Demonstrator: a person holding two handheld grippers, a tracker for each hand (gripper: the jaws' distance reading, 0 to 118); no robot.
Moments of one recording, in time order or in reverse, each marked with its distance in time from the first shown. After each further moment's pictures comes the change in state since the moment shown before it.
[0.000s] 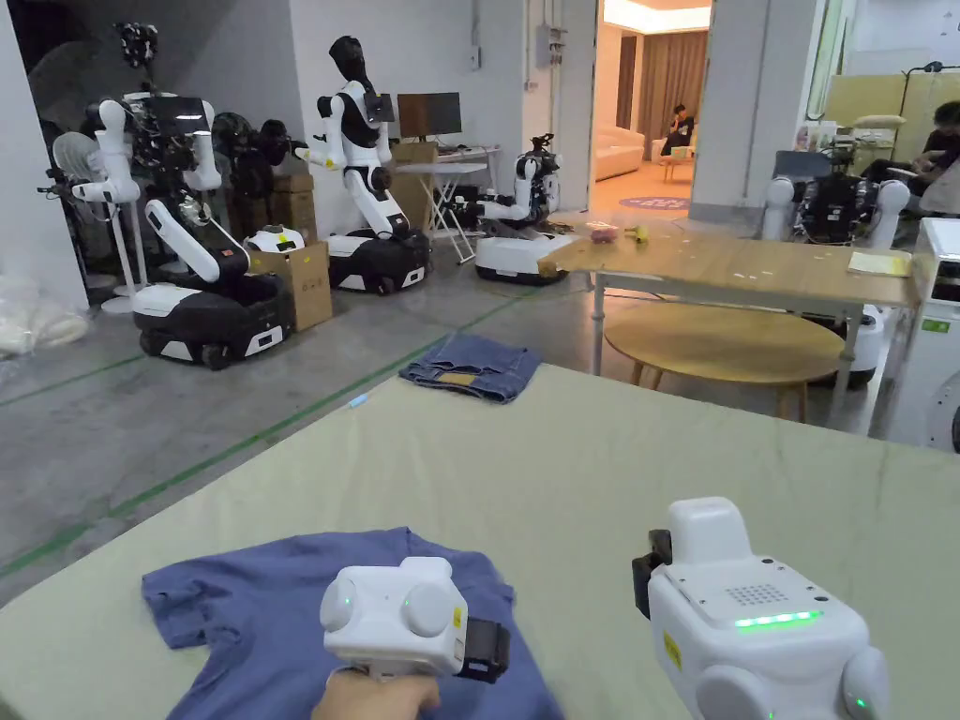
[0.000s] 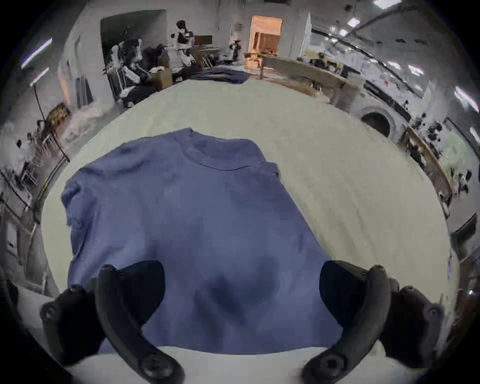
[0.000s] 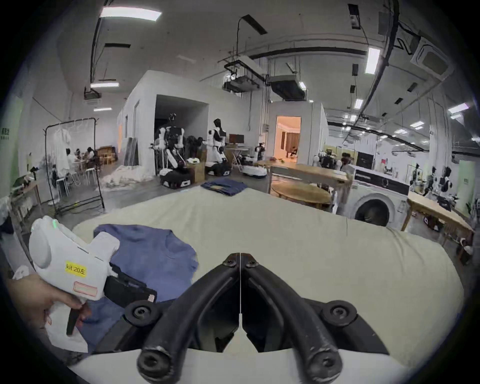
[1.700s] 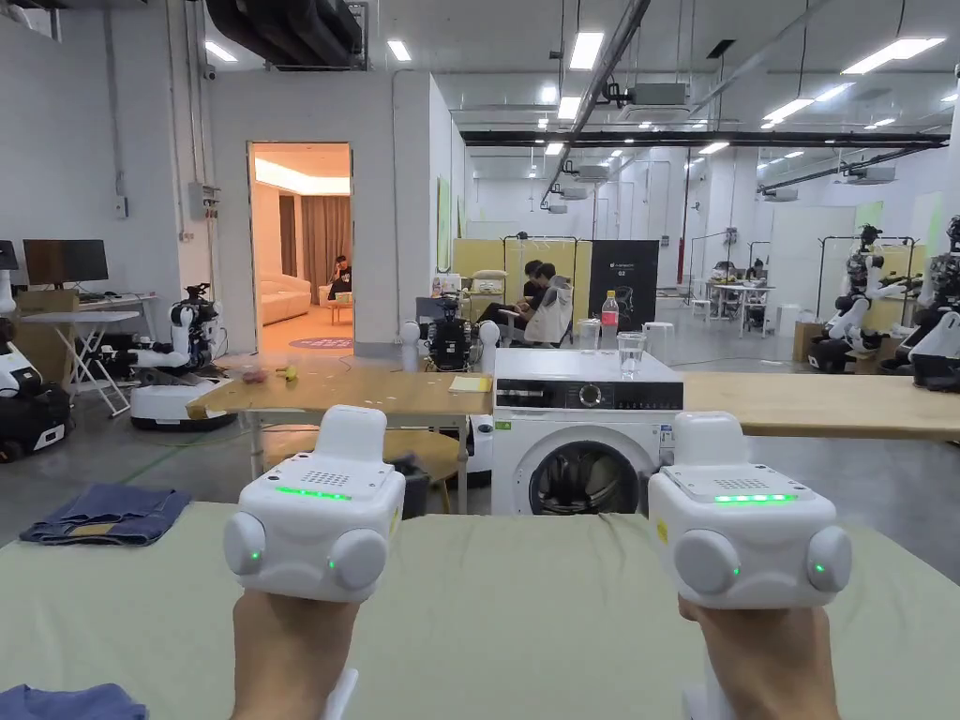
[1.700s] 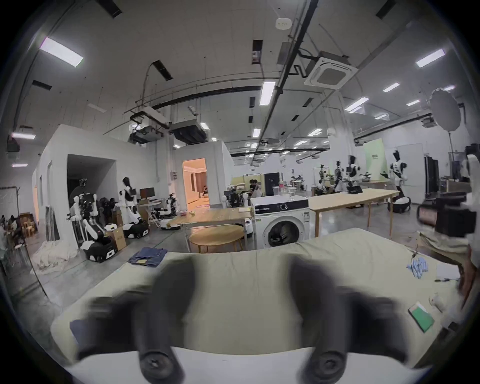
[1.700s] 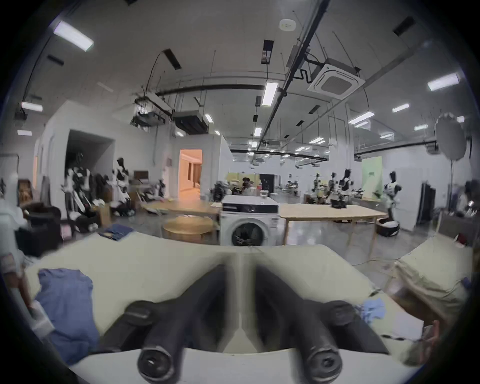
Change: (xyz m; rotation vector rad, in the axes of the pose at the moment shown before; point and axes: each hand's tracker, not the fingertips) left arm 0.279 -0.063 0.328 0.916 -0.287 -0.379; right arm 0.225 0.053 0.345 0.180 -0.640 -0.122
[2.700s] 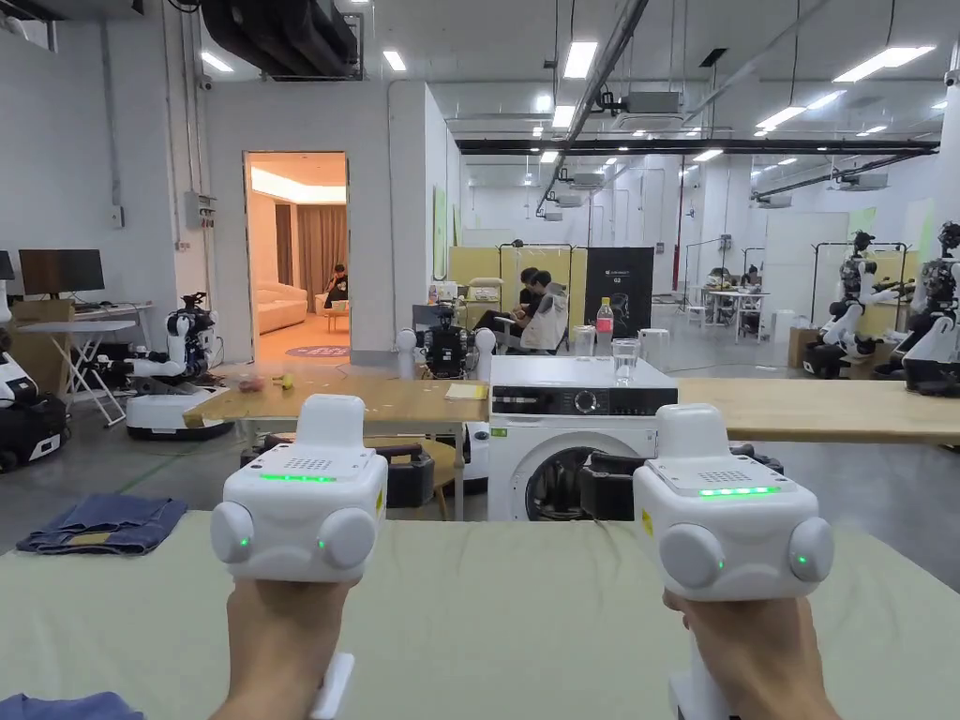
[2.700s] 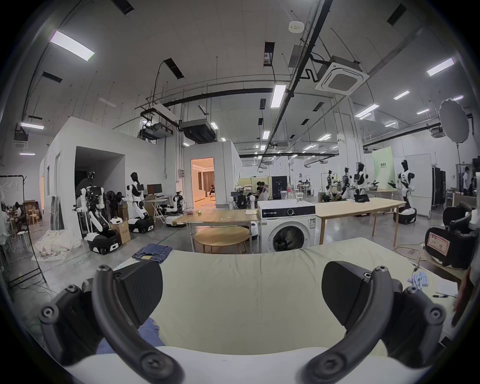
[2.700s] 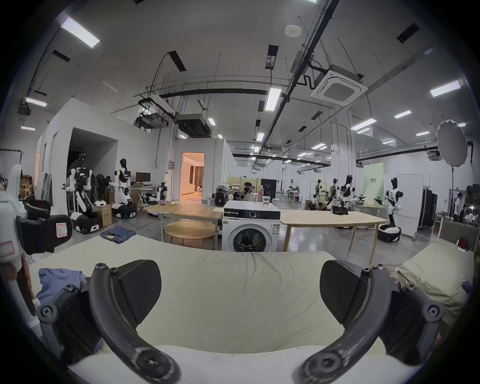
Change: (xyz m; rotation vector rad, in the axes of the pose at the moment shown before) left arm -0.010 0.012 0.004 0.009 0.064 0.074; right arm -0.002 0.008 0.007 0.054 0.056 -0.026
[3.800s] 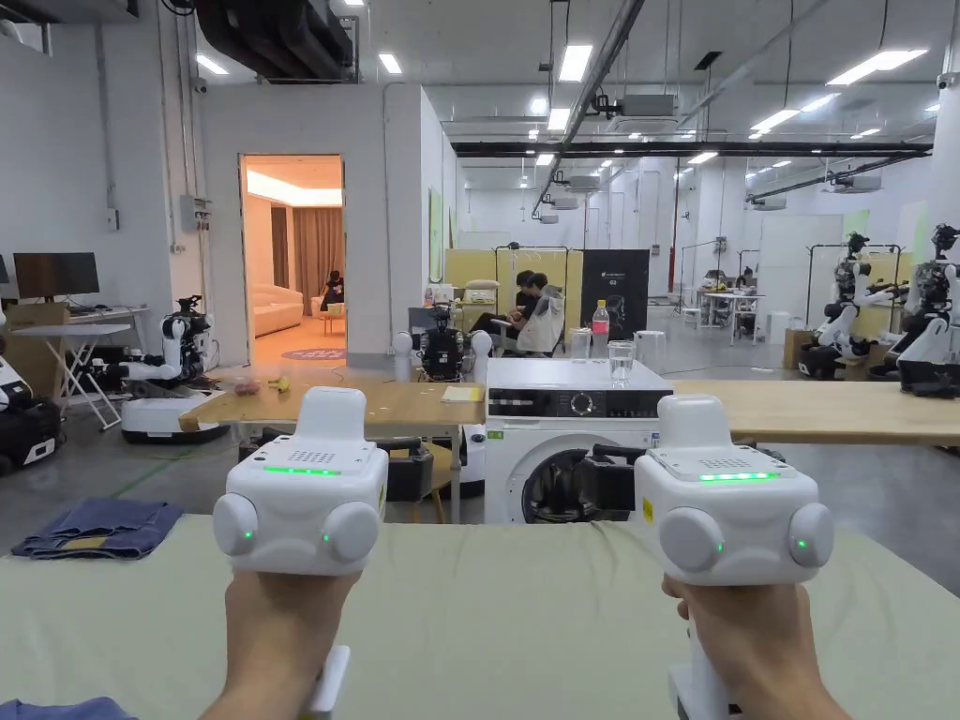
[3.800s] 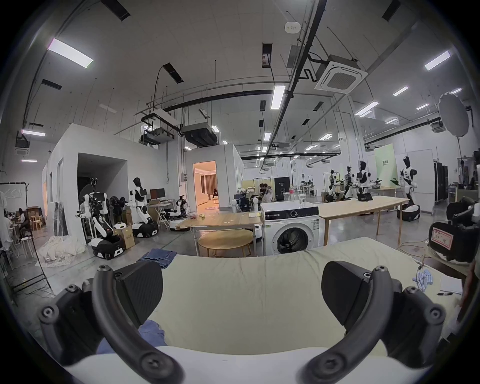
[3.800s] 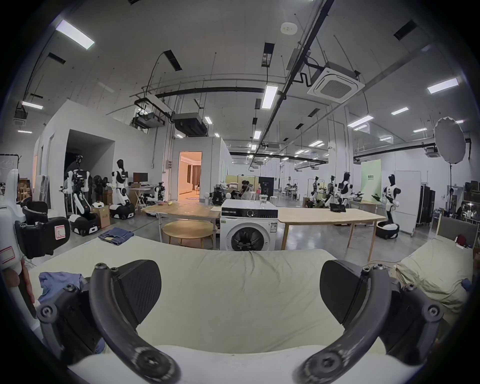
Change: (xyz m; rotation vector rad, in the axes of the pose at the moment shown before) left arm 0.005 0.010 0.002 0.015 0.021 -0.028; right arm 0.003 0.012 0.001 -0.014 -0.019 -0.008
